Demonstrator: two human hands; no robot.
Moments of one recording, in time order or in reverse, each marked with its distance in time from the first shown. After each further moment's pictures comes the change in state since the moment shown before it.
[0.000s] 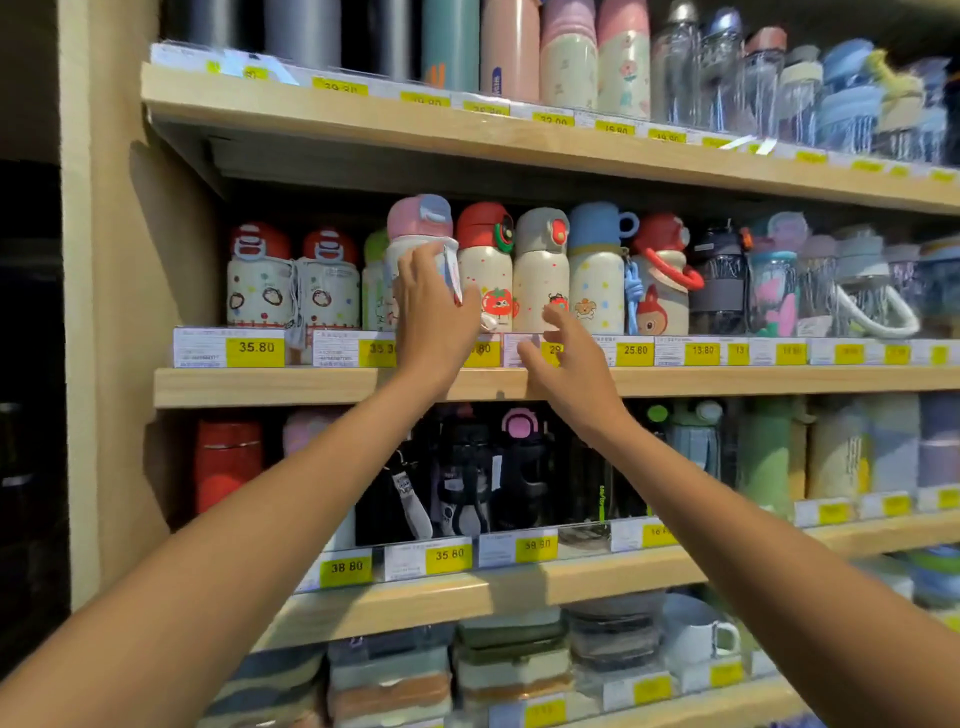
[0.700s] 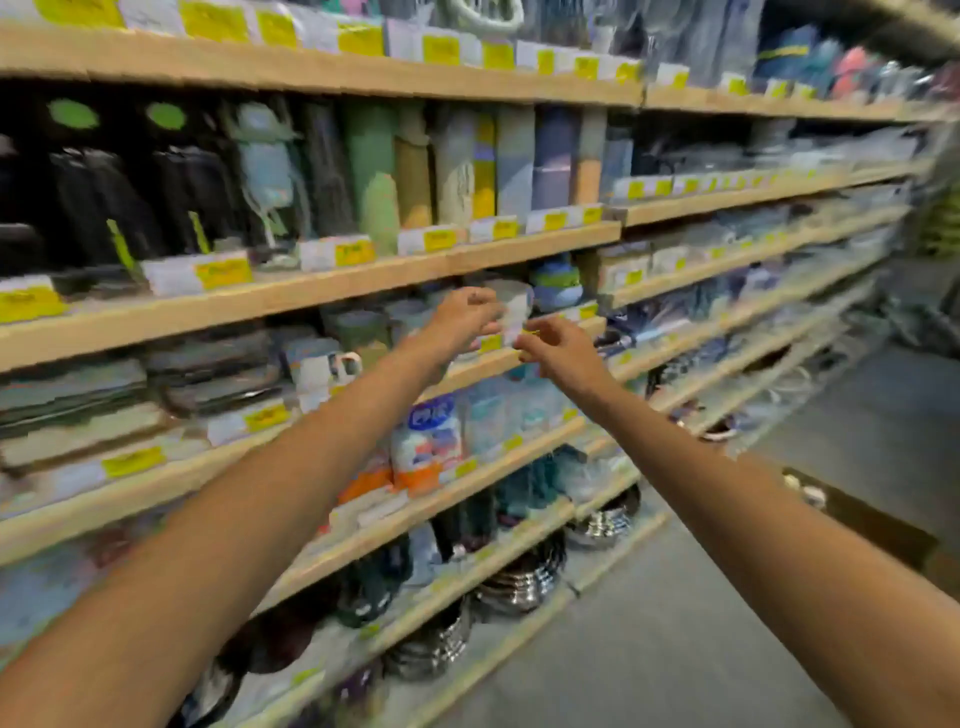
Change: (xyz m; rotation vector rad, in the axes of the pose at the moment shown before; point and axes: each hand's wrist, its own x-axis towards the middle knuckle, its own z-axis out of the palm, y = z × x) left_hand -0.348 0.186 0.311 -0.497 -0.996 -0.678; right_hand -0.270 0.260 -0.336 0.008 -0.043 0.768
